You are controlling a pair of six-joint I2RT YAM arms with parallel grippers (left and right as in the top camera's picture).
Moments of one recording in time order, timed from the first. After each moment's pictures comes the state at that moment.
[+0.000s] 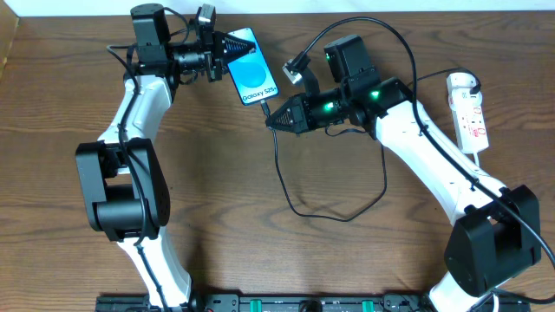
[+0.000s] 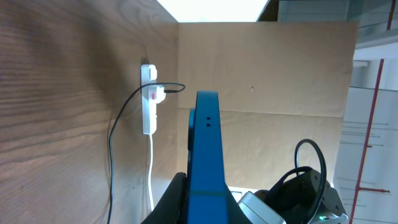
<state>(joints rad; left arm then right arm) 0.06 2.06 1.55 0.01 1.38 -1.03 0.48 1.81 1.50 -0.56 -0.90 0.39</state>
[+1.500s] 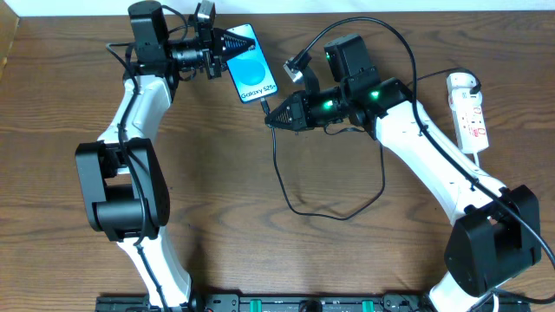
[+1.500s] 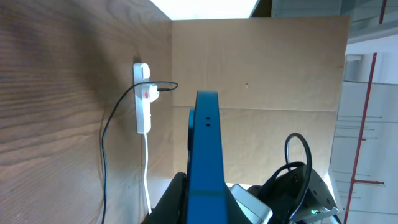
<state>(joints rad) 0.06 2.06 1.55 0.08 1.41 -1.10 0.48 1.81 1.50 -0.53 -0.90 0.46</state>
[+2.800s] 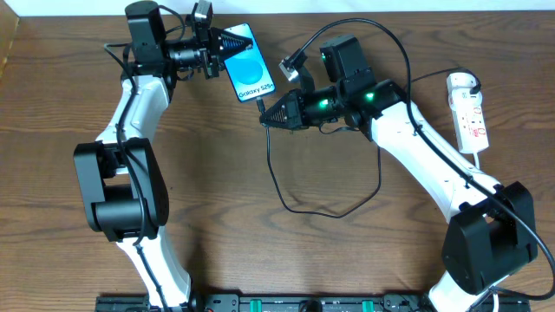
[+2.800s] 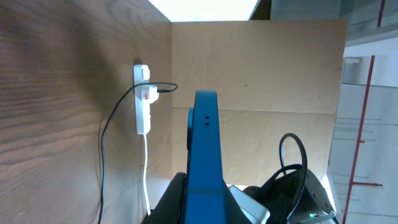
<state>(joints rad) 0.07 2.06 1.55 0.08 1.41 -1.10 0.49 1.83 1.49 -0.46 -0.92 0.52</state>
